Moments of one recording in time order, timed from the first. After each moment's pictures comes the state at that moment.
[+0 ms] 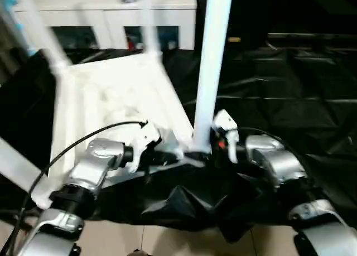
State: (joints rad) left arm -0.51 0.37 -0.23 0.51 -0.08 0.19 -1.24; right arm -0.59 -0.28 0.21 0.59 0.14 0.25 1.19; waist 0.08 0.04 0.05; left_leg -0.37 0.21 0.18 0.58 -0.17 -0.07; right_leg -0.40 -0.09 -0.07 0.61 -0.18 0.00
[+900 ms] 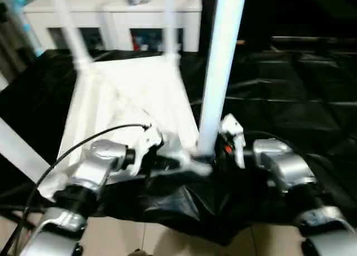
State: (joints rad) left arm -0.54 0.30 -0.21 0.57 -0.05 0.20 -1.12; right arm -0.57 -0.22 0.12 0.62 0.12 0.26 0.98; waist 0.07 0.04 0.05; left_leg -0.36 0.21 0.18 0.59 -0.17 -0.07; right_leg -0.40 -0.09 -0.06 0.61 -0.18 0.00
